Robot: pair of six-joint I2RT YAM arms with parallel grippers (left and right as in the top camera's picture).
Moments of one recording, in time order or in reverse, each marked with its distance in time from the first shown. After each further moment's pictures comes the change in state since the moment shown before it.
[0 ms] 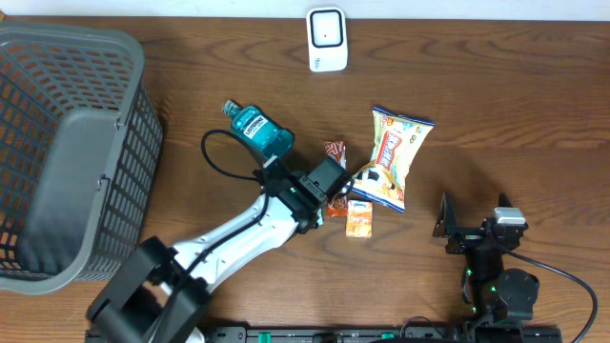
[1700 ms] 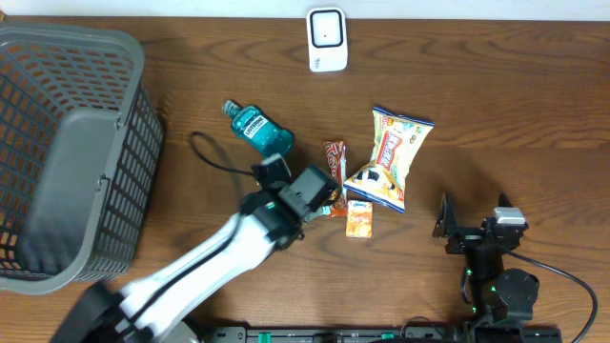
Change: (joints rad) left arm -0.002 -0.199 -0.076 -0.001 0.012 0.263; right arm 0.000 0.000 0.000 0.000 0.000 0.000
